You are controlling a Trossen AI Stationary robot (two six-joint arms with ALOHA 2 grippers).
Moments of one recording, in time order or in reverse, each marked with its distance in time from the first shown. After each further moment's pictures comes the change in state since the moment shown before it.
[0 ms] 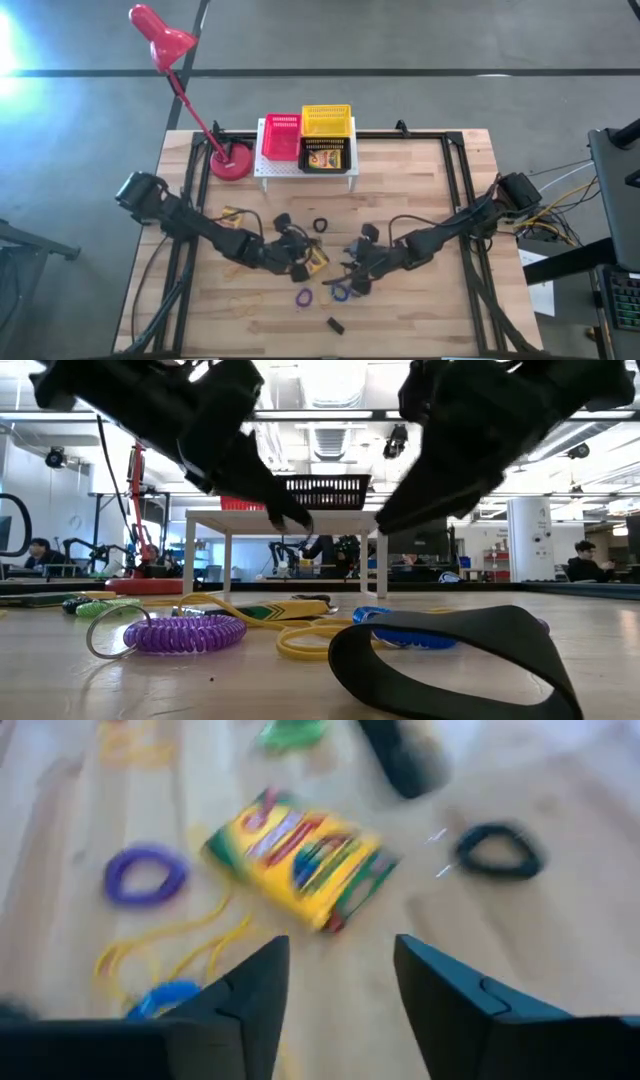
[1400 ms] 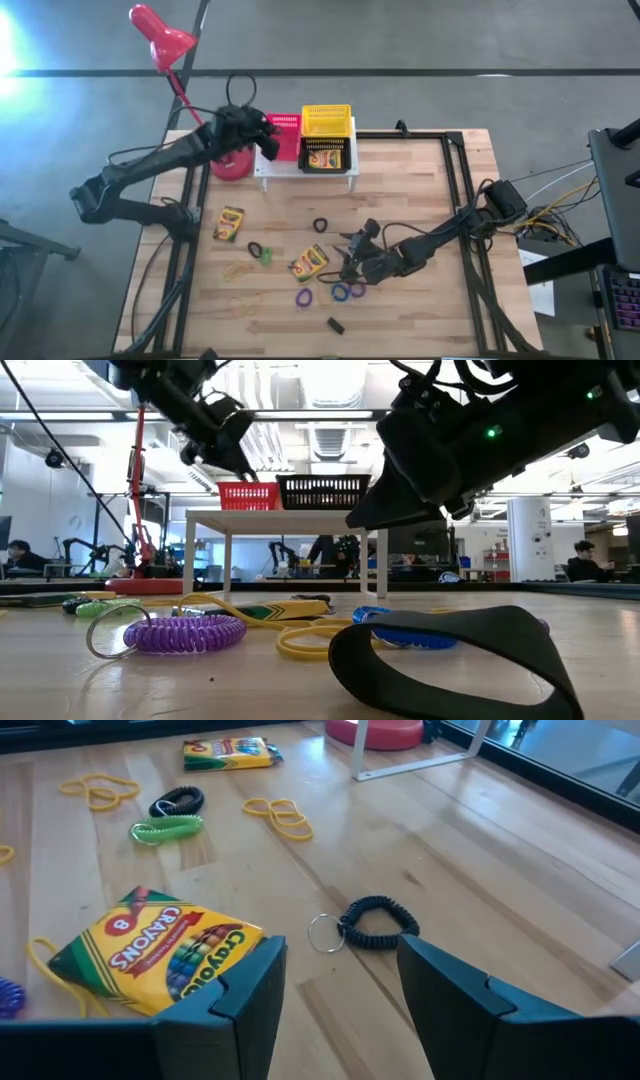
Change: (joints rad) left arm 1.030 -0.462 0.127 -0.401 0.501 0.262; right arm 0.013 0.132 -0.002 0.211 0.393 -0.014
